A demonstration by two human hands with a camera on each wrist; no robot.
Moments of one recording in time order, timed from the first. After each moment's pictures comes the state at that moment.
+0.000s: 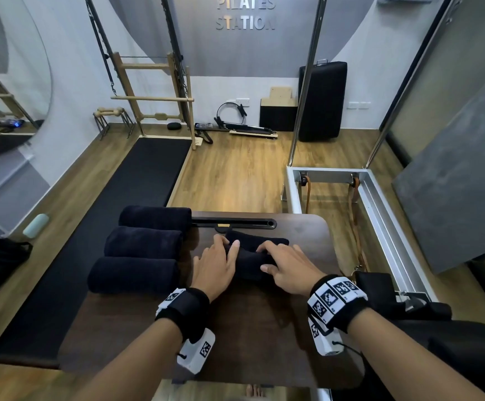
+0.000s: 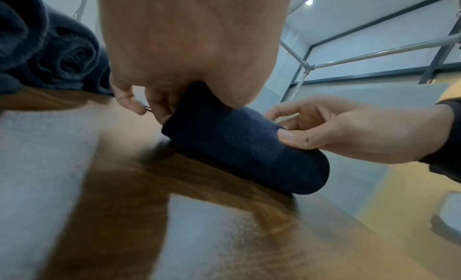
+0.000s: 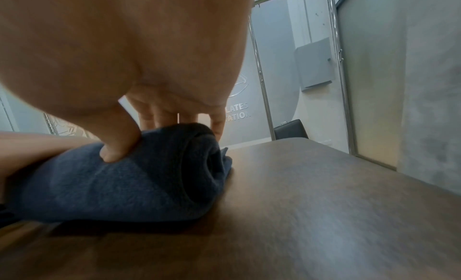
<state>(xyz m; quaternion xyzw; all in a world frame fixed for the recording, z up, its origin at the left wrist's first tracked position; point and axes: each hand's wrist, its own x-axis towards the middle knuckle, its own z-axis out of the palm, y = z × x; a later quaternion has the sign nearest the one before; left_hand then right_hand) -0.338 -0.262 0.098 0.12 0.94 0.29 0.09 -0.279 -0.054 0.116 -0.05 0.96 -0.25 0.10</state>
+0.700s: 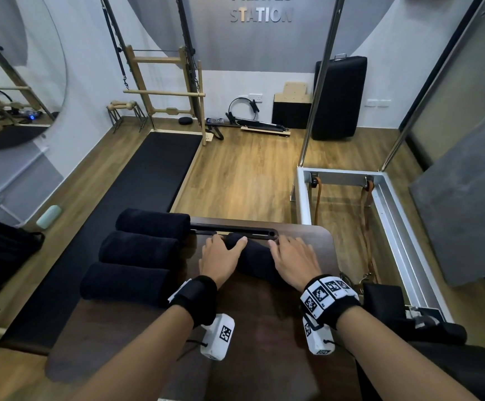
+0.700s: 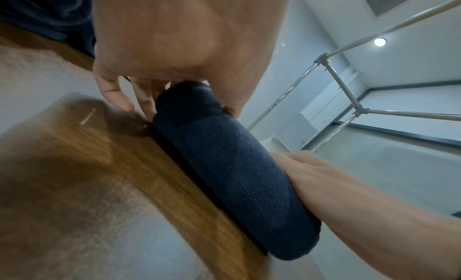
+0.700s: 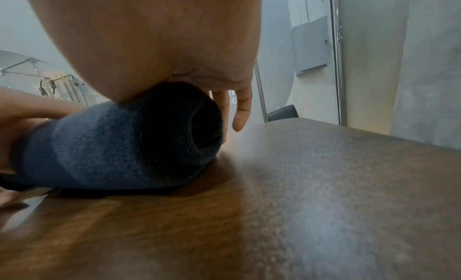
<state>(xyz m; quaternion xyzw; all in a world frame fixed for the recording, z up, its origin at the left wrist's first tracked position) -0.386 -0.218 0.098 -0.05 0.91 0.38 0.15 -0.331 -0.033 0.109 0.09 0.98 -0.16 0.06</state>
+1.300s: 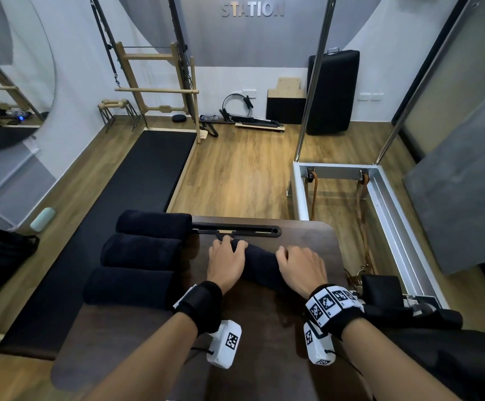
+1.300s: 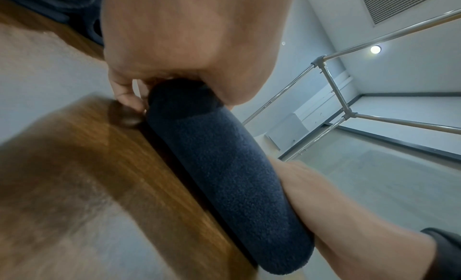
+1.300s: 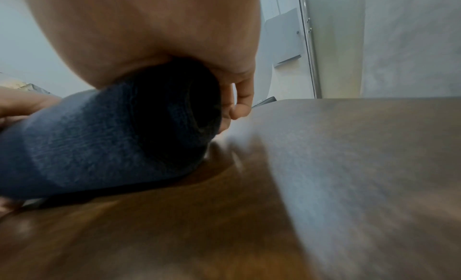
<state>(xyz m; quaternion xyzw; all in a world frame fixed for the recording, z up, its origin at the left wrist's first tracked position) -0.374 -0.219 0.089 -0.01 0.90 0.39 0.17 -0.302 -0.042 0.095 0.16 0.97 -0.20 0.03</state>
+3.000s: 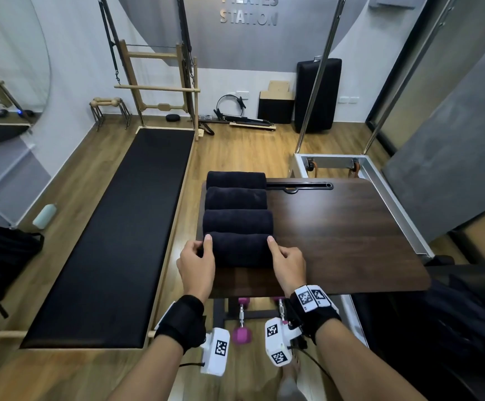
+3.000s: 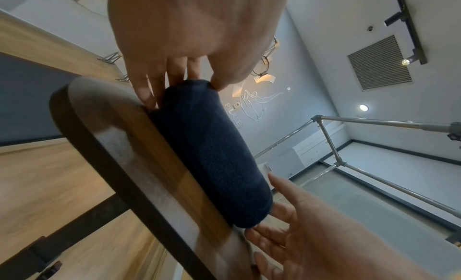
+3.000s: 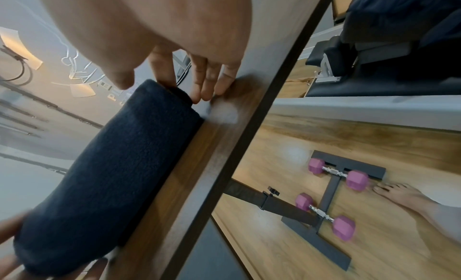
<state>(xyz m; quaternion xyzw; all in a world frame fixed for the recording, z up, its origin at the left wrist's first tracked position) -0.291 -0.558 0.091 -0.09 0.80 0.59 0.01 -0.230 -0.369 0.078 0.37 0.76 -0.53 -0.10</state>
